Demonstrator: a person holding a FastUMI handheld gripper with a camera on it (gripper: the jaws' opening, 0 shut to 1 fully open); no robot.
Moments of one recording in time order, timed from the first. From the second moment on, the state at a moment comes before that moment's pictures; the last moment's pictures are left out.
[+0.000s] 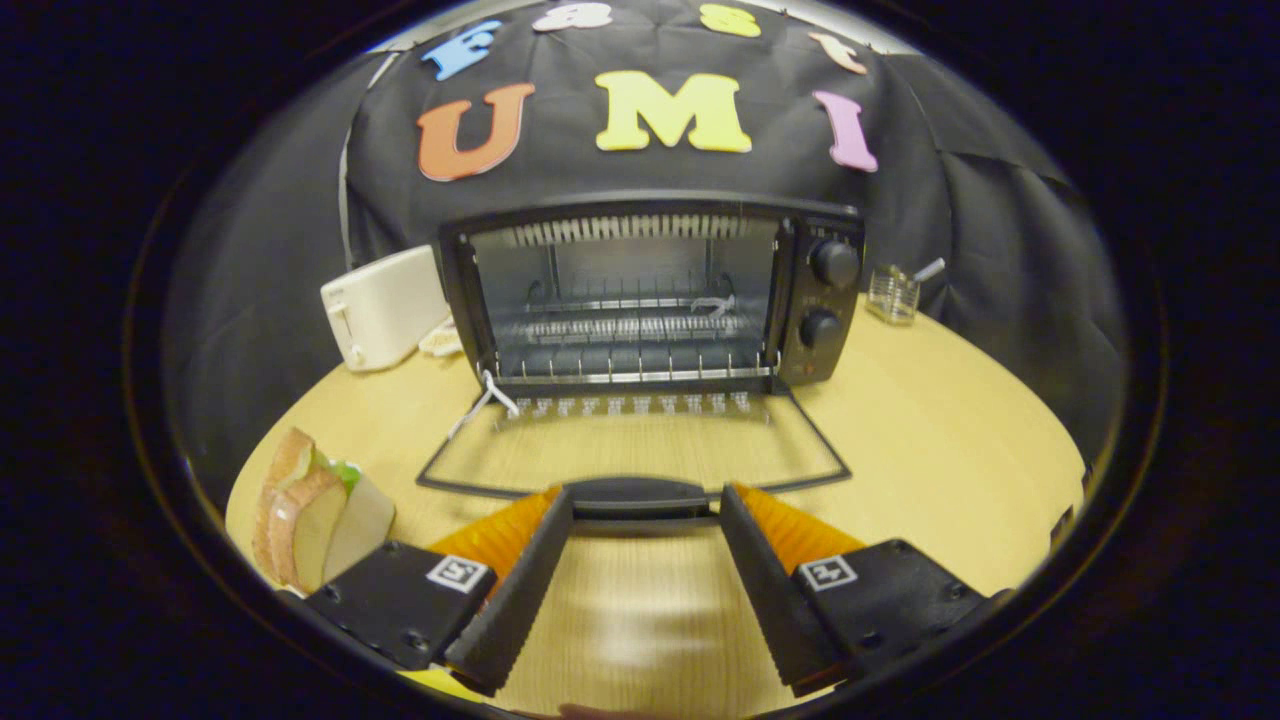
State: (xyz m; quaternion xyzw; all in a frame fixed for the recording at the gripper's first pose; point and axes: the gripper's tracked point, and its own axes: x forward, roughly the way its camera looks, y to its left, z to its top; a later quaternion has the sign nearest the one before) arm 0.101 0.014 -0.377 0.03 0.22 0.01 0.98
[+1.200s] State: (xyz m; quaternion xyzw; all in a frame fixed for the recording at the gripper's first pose) arm 0.033 0.153 -0.329 0.19 0.48 0.36 0.78
